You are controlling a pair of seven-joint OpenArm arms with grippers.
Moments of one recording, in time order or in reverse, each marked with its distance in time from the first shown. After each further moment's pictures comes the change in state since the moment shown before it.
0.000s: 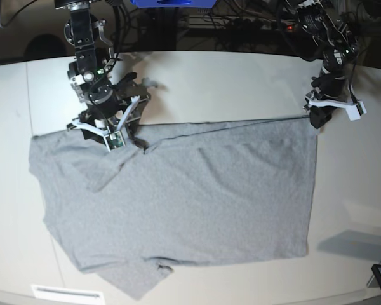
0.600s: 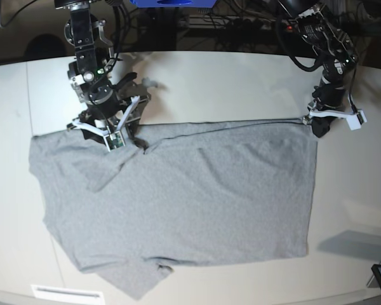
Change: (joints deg) left arm -4.2 0.0 -0.1 -2.4 0.2 0.6 0.0; right arm 0.0 0.0 0.0 0.0 0.0 0.0 0.0
